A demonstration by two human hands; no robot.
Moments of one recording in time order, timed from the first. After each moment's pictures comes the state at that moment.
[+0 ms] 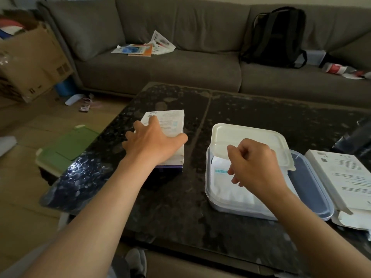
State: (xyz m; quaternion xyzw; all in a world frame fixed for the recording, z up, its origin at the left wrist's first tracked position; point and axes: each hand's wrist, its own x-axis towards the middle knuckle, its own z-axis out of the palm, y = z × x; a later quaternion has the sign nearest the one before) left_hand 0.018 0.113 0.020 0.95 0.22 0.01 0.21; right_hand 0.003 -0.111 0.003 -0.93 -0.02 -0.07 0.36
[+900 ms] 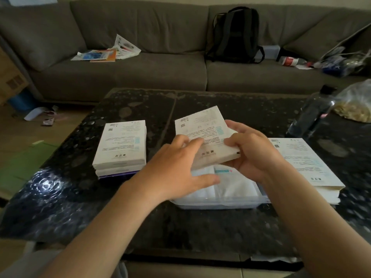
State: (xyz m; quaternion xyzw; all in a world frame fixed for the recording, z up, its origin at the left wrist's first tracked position) left_hand -0.024 0.000 0.037 0.96 -0.16 -0.06 0.20; right_hand 0.015 -0.192 0.031 -0.61 0.07 0.12 0.78
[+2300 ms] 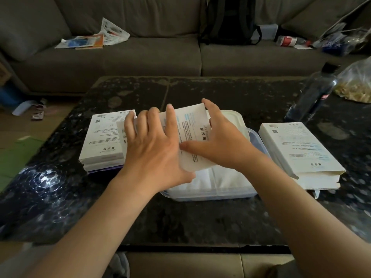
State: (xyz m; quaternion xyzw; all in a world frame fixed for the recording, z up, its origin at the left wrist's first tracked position) left_hand -0.011 0.003 0.017 0.99 -0.10 0.14 -0.04; right_hand 0.020 -0.161 0.019 -0.90 -0.10 0.03 0.42
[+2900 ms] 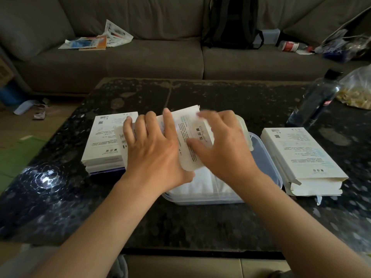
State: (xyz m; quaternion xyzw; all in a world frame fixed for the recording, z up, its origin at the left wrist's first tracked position) left_hand -0.010 0.004 0.012 0.99 -0.05 0.15 -0.03; right_hand 0.008 -0.152 0.006 -0.92 -0.12 -0.21 0.32
